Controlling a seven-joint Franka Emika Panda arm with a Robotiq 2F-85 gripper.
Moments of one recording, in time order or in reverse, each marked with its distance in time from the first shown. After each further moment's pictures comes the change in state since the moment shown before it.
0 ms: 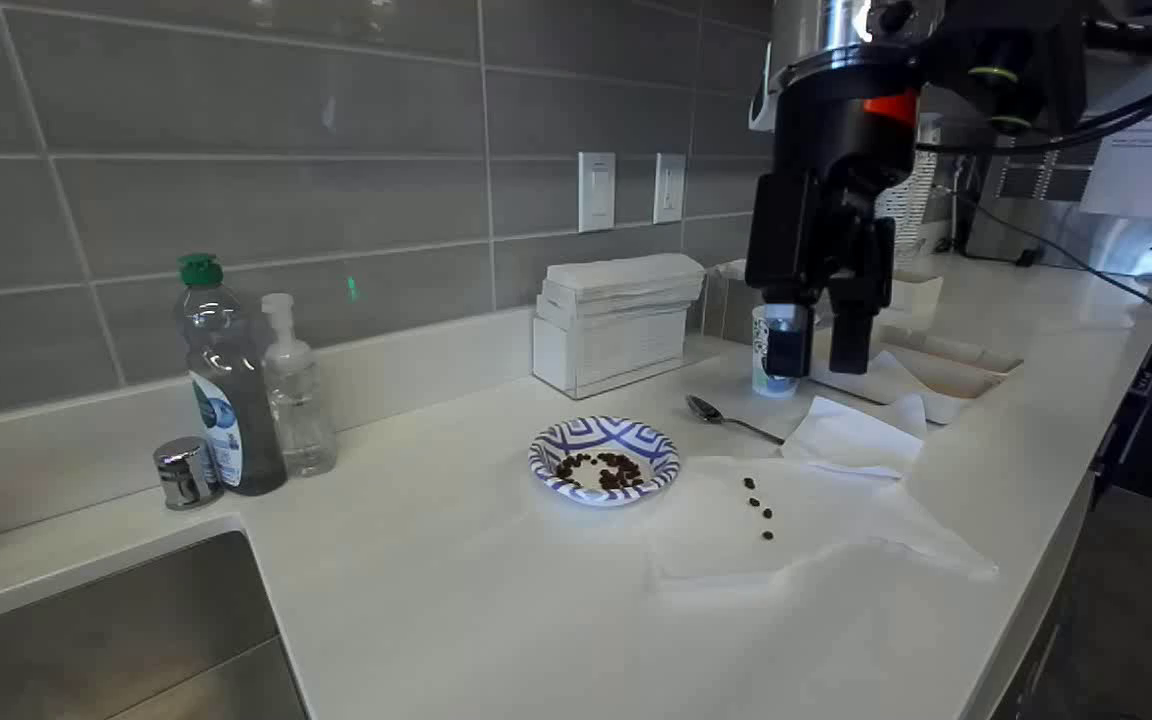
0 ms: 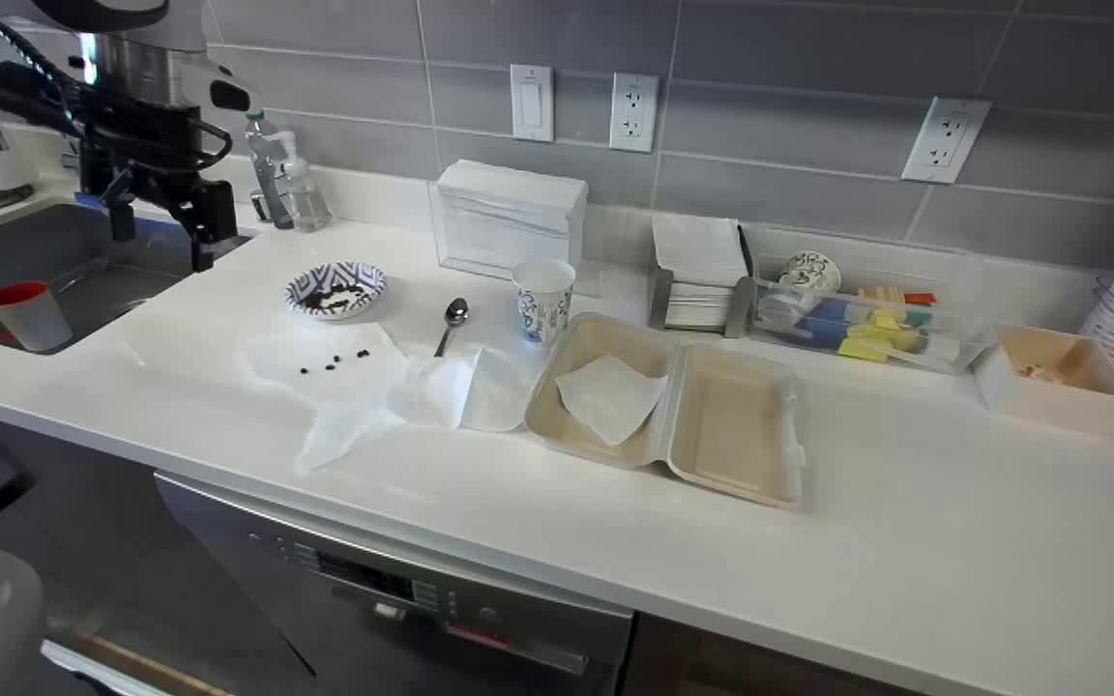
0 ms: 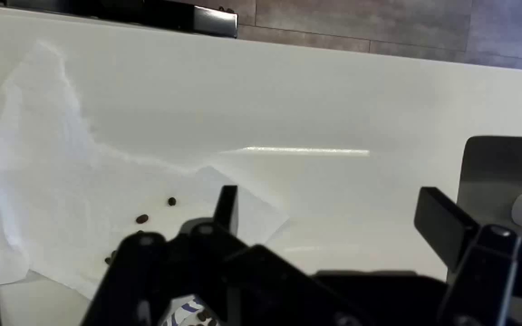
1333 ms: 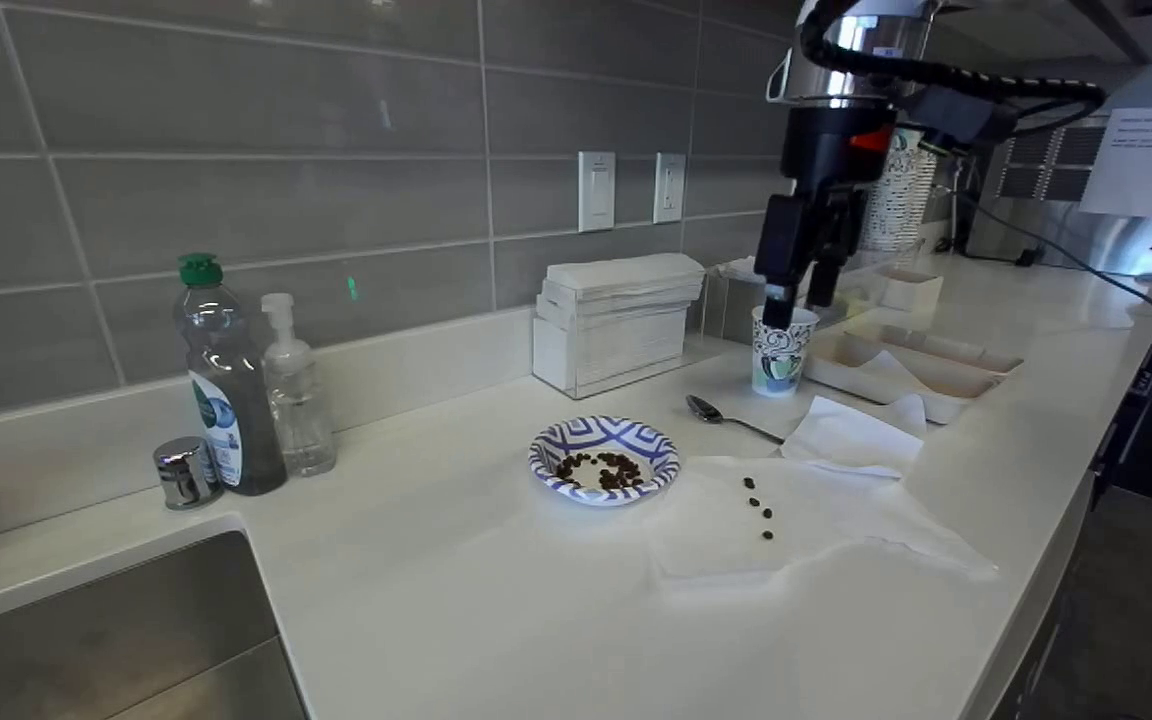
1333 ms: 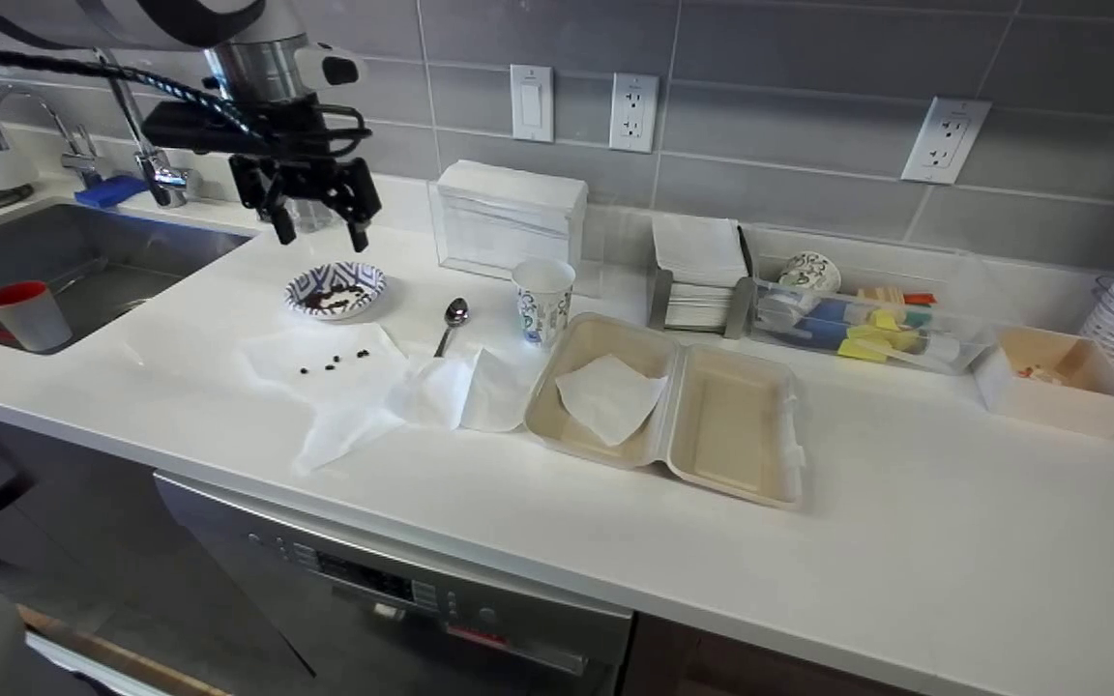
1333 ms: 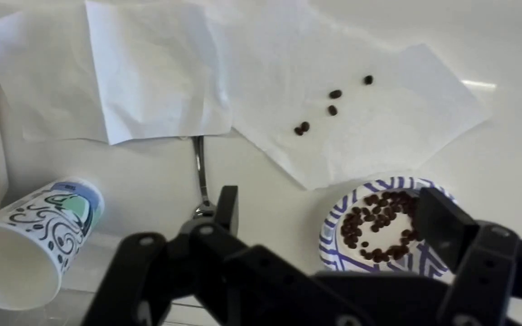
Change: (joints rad) arm -0.137 0.031 -0.051 -0.013 -0.331 0.243 -0.101
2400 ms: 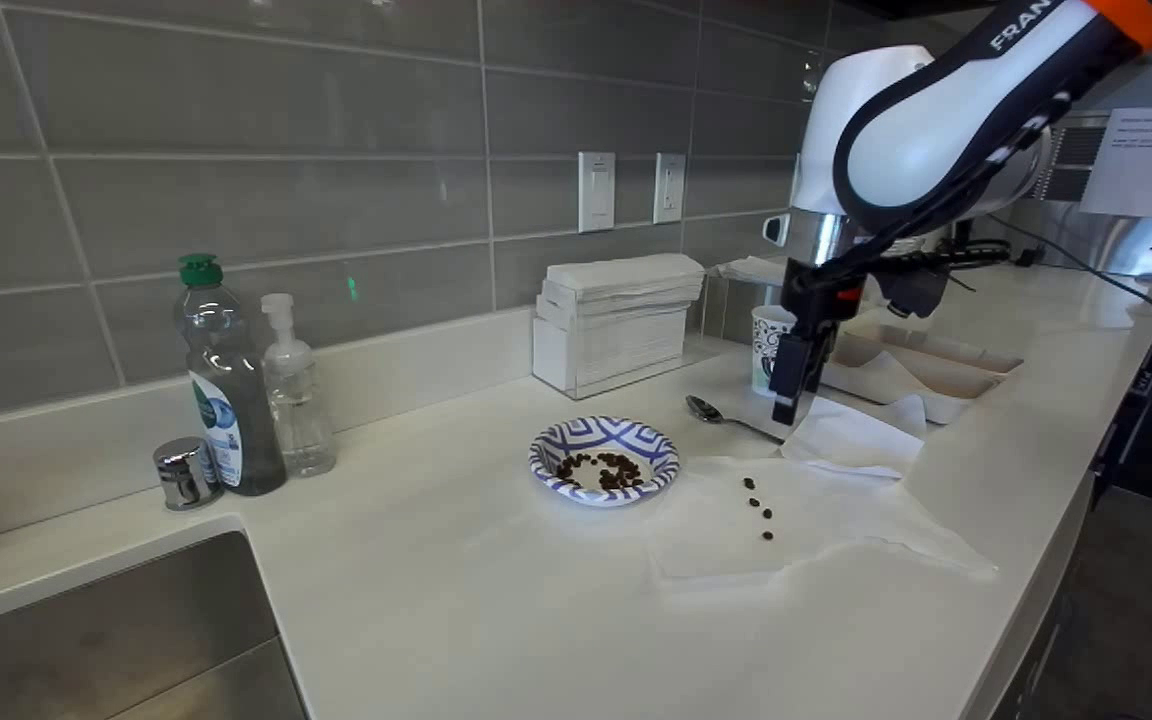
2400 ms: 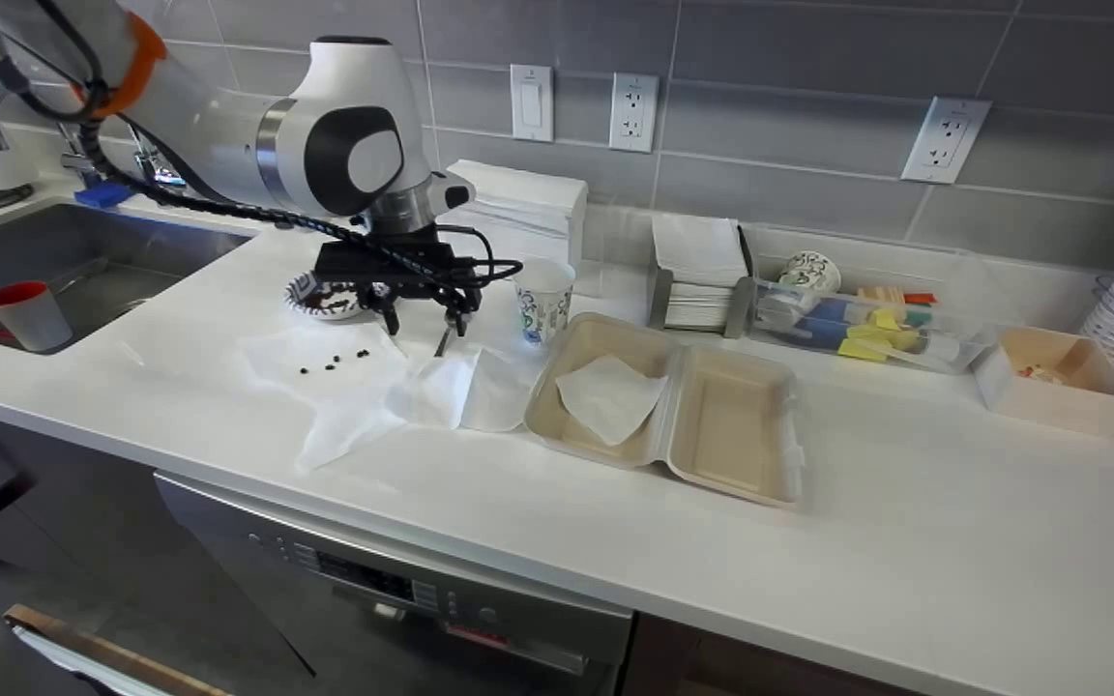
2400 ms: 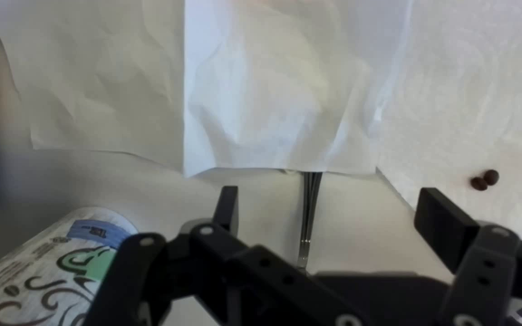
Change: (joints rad) arm -0.067 0.290 -0.123 -0.064 -0.061 0.361 -0.257
